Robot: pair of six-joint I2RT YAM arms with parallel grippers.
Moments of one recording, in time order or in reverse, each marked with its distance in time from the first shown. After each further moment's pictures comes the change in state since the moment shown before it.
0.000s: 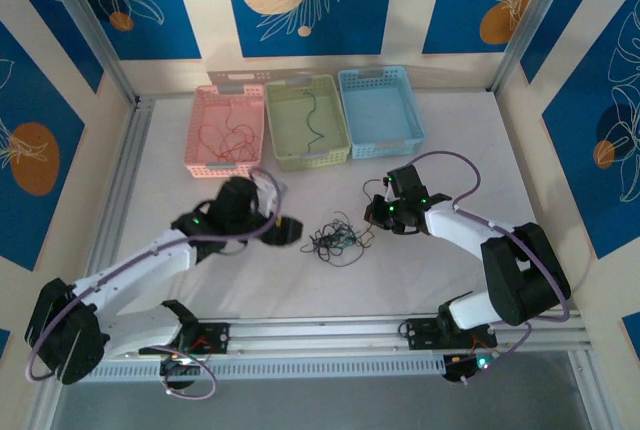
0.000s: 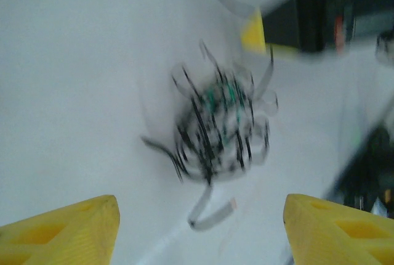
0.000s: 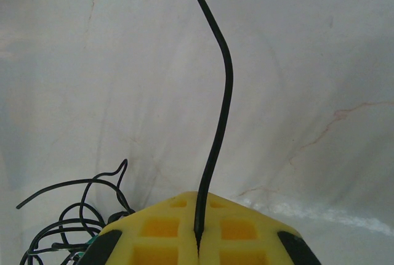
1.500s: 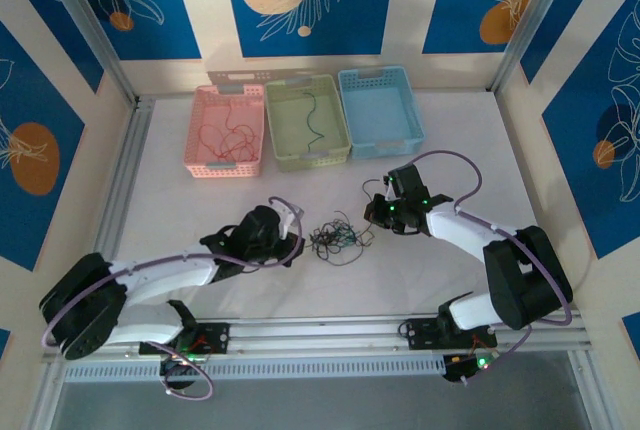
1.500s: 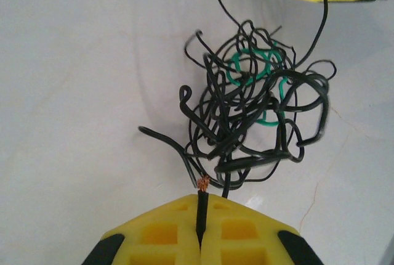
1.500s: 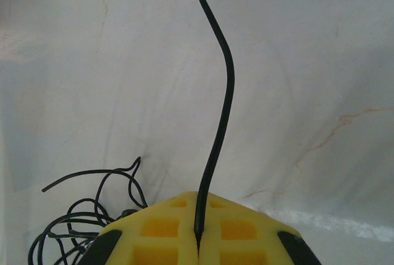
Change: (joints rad) left arm -0.158 0.101 -0.168 0.325 -0.248 -0.010; right arm 0.000 -0.020 -0.008 0.015 -0.001 0.000
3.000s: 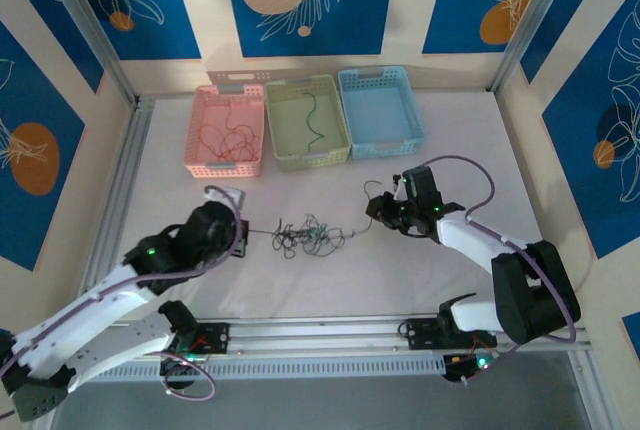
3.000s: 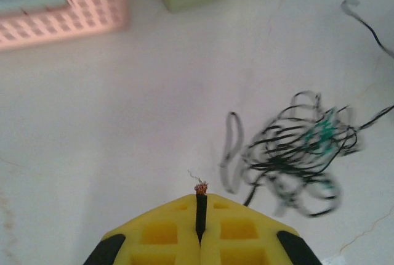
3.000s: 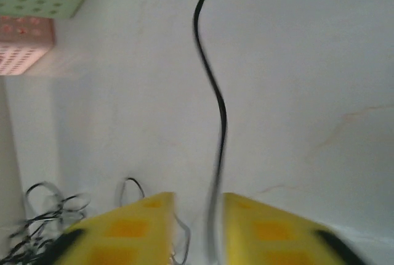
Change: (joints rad) left arm 0.041 -0.413 0.213 -0.717 -0.381 -0.046; right arm -0.081 -0.083 -0.080 0.089 -0.101 0.056
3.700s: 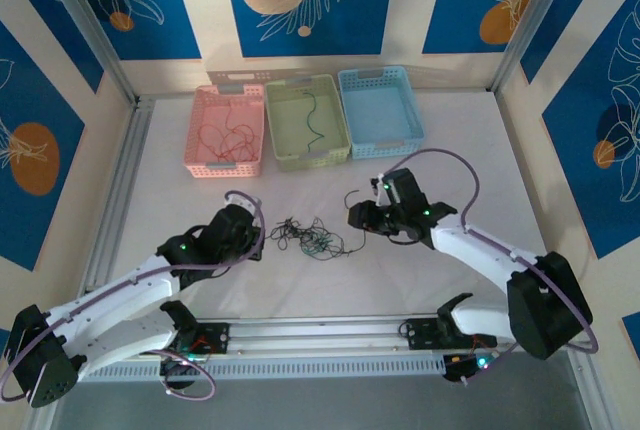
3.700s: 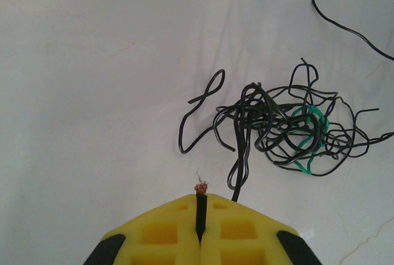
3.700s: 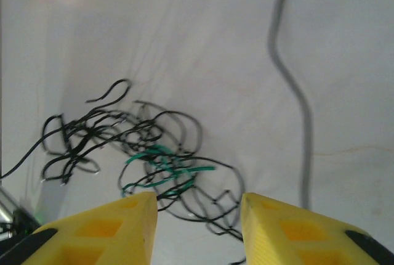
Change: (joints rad) left arm 0.027 0.105 -0.138 0.214 0.100 -0.052; right arm 0.235 -0.058 0.107 -0.152 0.071 -0.099
